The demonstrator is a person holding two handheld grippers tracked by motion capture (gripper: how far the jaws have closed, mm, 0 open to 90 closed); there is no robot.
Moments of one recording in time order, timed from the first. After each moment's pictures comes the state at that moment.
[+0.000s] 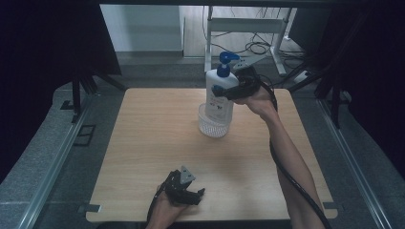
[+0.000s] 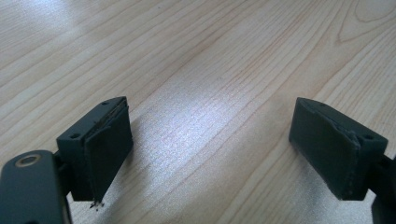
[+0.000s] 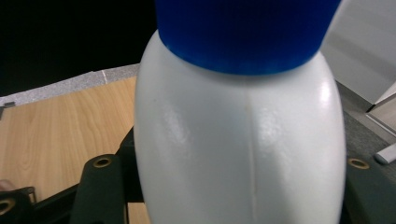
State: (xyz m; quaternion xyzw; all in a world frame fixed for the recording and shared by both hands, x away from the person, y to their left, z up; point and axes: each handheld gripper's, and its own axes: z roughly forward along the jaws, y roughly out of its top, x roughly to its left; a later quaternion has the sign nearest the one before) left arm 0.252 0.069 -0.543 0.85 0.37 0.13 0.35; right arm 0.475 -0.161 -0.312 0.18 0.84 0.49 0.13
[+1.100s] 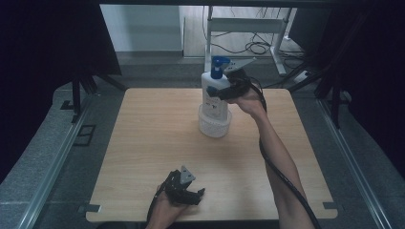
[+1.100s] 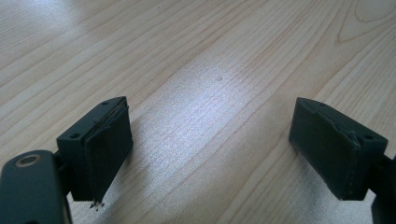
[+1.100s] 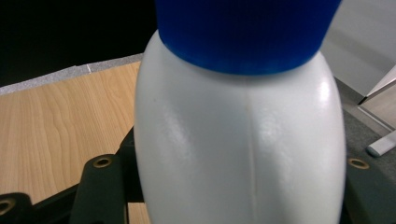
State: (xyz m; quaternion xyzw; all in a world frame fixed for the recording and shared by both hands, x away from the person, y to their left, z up) left arm 0.251 0.069 -0.543 0.85 0.37 0.13 0.35; right arm 0.506 -0.144 -0.349 0.19 0.85 0.47 0.14
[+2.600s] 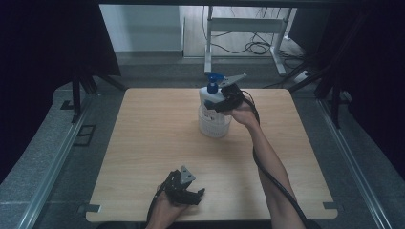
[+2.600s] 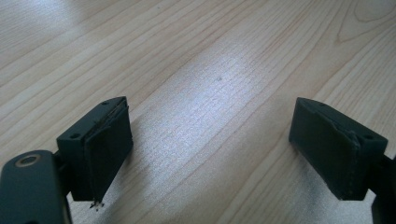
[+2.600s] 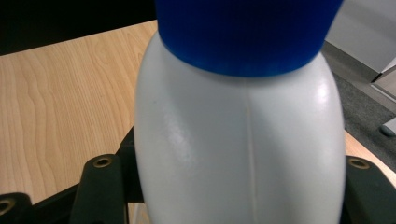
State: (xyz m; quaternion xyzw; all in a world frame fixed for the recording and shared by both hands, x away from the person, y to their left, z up) left arm 0.252 0.069 -0.543 0.85 0.37 0.13 0.35; right arm 0.516 -0.136 -0.414 0.21 0.86 0.45 0.13
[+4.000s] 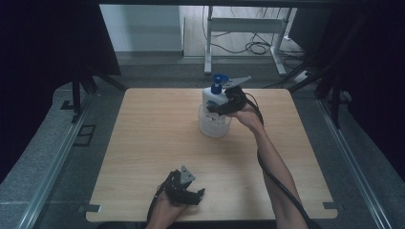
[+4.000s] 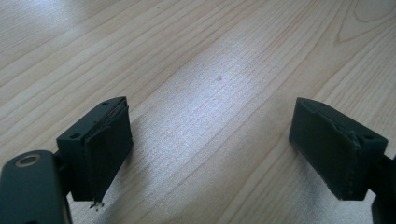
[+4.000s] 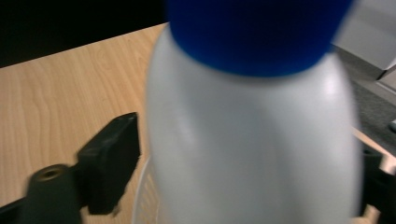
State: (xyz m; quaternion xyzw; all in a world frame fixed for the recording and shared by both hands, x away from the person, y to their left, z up) left arm 0.252 0.069 -0.543 0.85 0.37 0.13 0.35; right arm 0.515 -0.148 -0.421 0.22 0.85 0.47 0.12
